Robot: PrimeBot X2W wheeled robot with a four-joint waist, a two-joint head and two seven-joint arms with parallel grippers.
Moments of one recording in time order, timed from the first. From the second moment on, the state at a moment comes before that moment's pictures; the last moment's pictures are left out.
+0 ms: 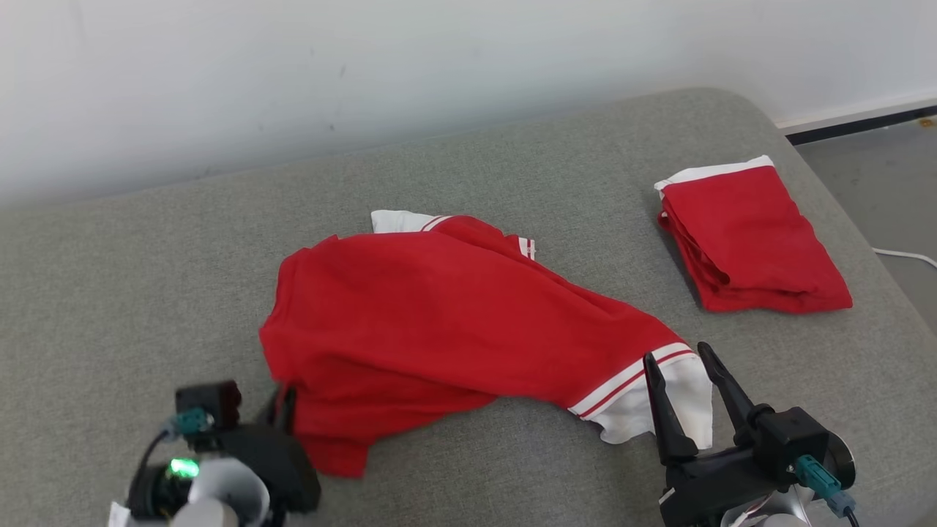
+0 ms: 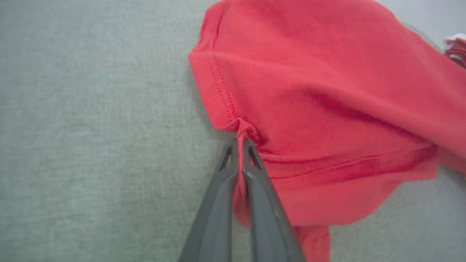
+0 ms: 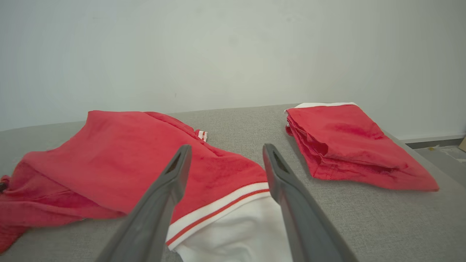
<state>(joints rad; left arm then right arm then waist) -0.30 0.10 -0.13 0.52 -0.34 -0.02 0.08 -0.14 -0.08 0.14 0.27 0.15 0.13 -0.24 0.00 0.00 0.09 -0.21</state>
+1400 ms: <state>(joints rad) -0.01 0.13 -0.07 0.33 -0.35 0.04 -0.24 -0.10 -0.07 0.10 0.28 0.15 0.13 -0.22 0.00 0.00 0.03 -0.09</state>
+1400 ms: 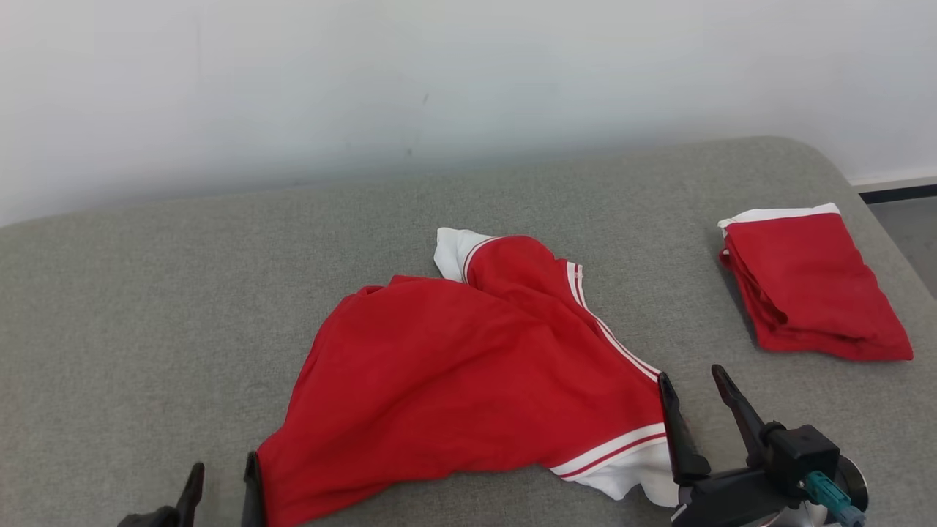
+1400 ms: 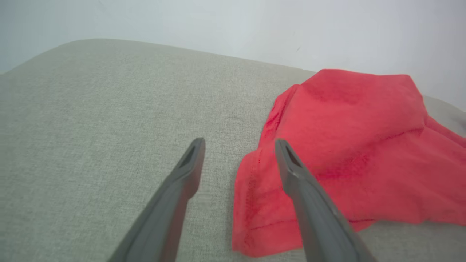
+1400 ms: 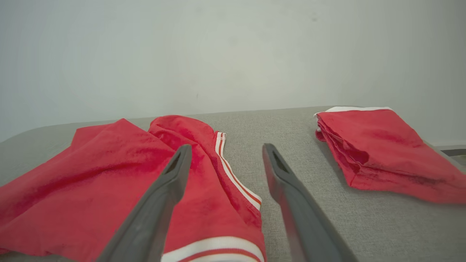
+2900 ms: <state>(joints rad) -0.01 0.05 -0.01 0.08 -0.19 -0.09 -0.26 -0.43 -0.26 0.20 0.61 0.31 0.13 0.42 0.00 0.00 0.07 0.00</state>
